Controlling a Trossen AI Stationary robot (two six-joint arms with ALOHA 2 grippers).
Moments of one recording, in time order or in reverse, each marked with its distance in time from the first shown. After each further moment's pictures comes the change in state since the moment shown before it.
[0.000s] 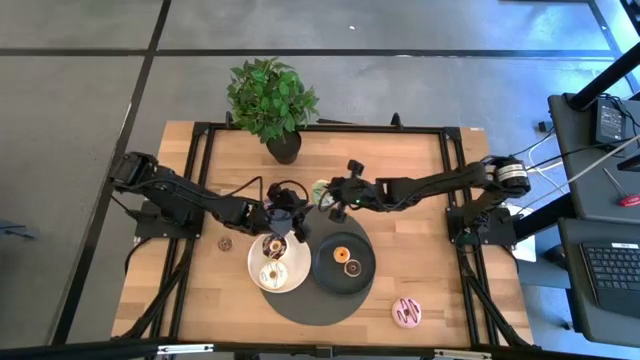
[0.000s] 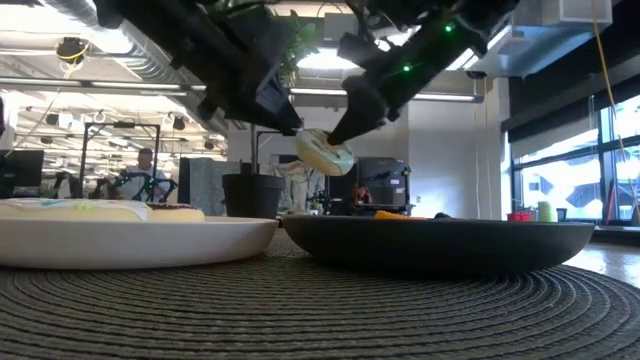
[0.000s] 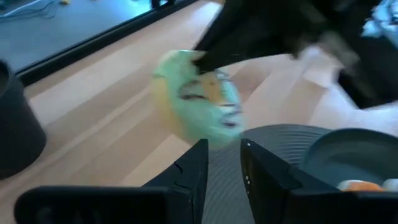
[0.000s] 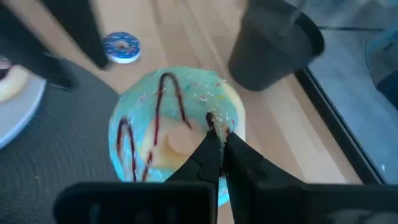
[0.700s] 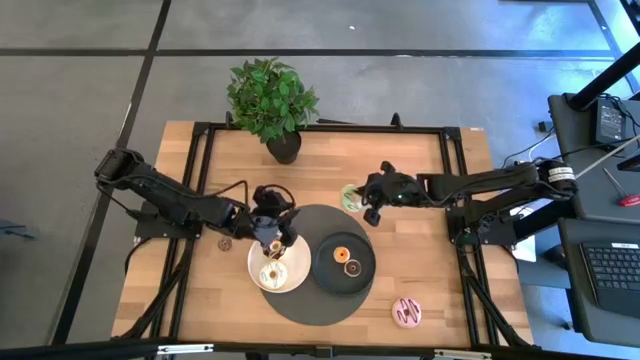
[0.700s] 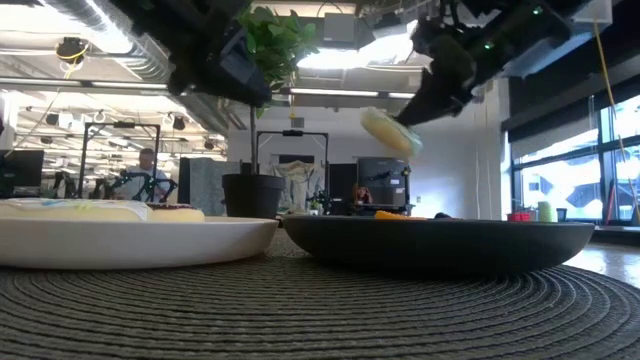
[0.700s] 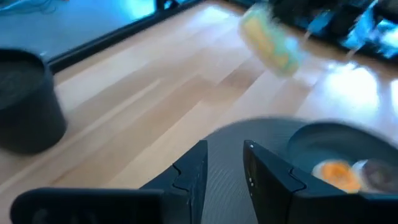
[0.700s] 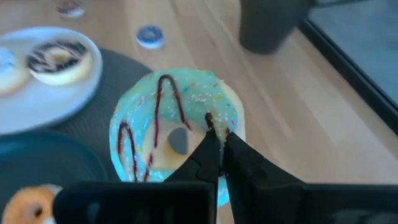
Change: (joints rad) left arm -0.092 -0.144 -0.001 -0.194 -0.053 -0.107; right arm -0.019 -0.409 -0.296 -0.074 -0.170 0.168
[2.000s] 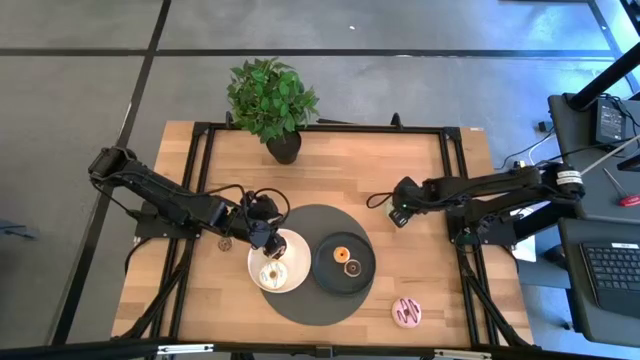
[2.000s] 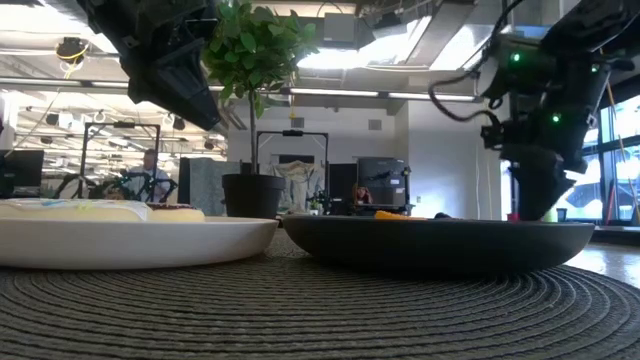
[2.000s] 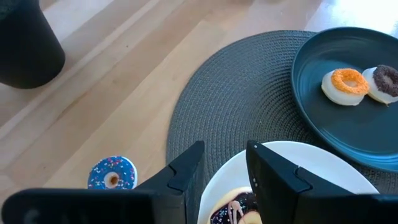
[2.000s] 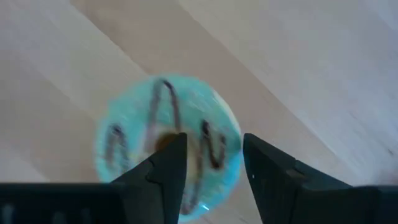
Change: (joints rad) left arm -0.035 -0.079 0.001 -0.345 0.190 -0.126; right arm -0.066 -0.076 -0.202 -0.587 -0.014 0.588
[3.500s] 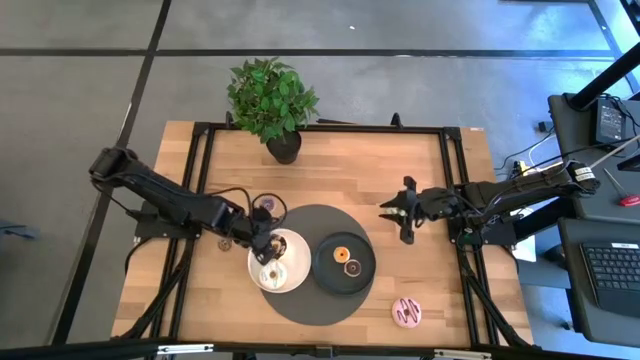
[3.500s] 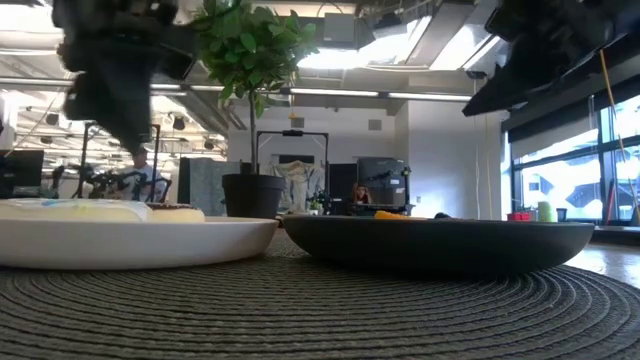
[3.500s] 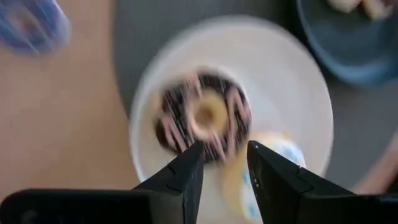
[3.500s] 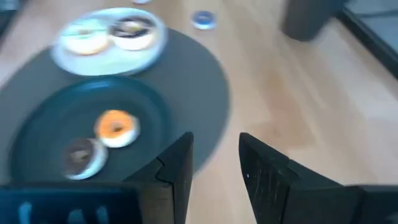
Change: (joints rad) left arm 0.000 0.005 0.000 -0.127 0.429 -0.322; right arm 0.246 -0.323 0.000 0.415 -0.002 -0.523
